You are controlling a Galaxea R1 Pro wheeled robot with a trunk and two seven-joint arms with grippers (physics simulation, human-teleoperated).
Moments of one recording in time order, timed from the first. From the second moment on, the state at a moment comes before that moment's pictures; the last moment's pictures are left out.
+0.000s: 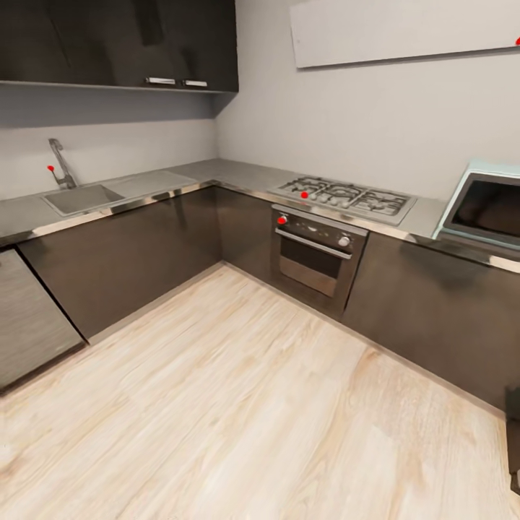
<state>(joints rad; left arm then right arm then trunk) -0.11 0.00 -0.01 -0.14 0.00 0.14 -0.08 -0.01 0.06 0.01 -0.38 0.02 0.11 -0.04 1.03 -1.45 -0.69</state>
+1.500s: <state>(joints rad) -0.21 0.12 0.00 -1.57 0.00 1.05 -0.31 -0.29 0.12 0.25 -1.57 0.08 1.05 -0.04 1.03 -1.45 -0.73</state>
